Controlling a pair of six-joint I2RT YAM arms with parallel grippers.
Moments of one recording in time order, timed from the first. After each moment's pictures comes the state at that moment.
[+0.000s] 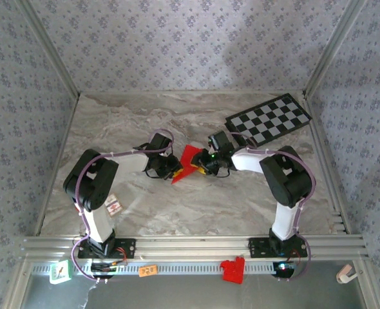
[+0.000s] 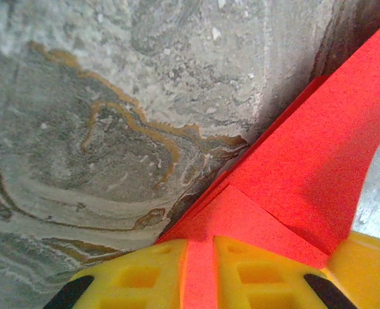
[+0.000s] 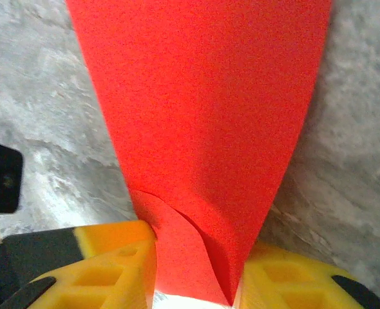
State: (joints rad) left arm -0.56 1.80 0.95 -0.22 0.37 -1.17; right arm 0.55 1.84 0.97 -0.02 -0.47 1.05
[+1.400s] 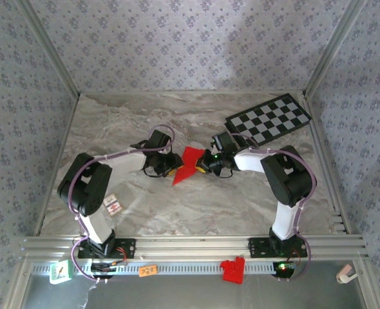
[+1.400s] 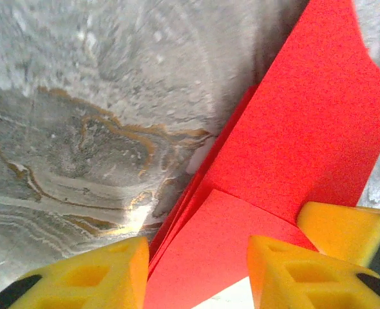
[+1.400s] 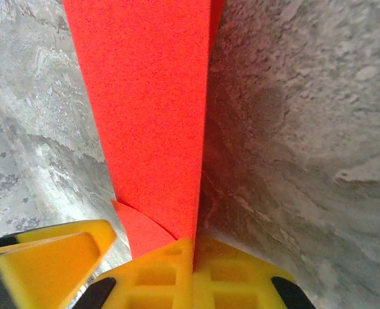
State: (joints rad) left arm -0.57 1.71 0.98 -0.32 0.29 -0.97; right arm 0.52 1.83 0.95 -0.04 -0.51 1.03
